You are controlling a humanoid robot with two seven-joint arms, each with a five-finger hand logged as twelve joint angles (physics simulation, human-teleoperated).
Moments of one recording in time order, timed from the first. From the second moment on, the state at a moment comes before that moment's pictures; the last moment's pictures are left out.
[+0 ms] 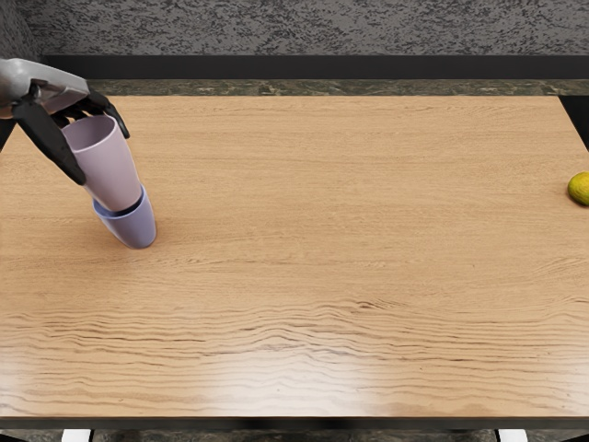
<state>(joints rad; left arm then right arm) -1.70 1.01 0.06 -1.48 0.42 -0.54 0.61 0.05 0.00 0.39 0.19 0.05 -0.03 -0.11</state>
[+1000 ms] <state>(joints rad) -1.66 0.92 0.08 -1.33 0.46 -0.55 0.61 0.05 0.00 0.39 0.19 0.05 -0.03 -0.11</state>
